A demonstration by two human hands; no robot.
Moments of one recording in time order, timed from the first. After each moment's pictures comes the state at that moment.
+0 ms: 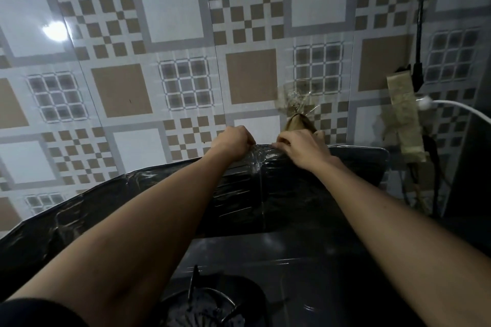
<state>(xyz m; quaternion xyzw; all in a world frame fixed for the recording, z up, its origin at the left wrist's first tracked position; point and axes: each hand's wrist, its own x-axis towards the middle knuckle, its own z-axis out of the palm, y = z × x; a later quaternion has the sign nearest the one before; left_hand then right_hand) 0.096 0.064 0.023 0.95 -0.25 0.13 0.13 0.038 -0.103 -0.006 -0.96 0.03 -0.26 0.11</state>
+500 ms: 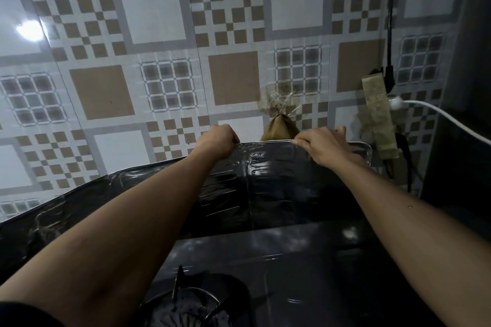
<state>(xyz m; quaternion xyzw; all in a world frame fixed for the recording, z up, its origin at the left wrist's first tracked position) 0.094 0.059 0.025 0.95 -0.23 0.14 0.13 -0.004 -0.161 0.000 -0.96 0.08 -0.26 0.05</state>
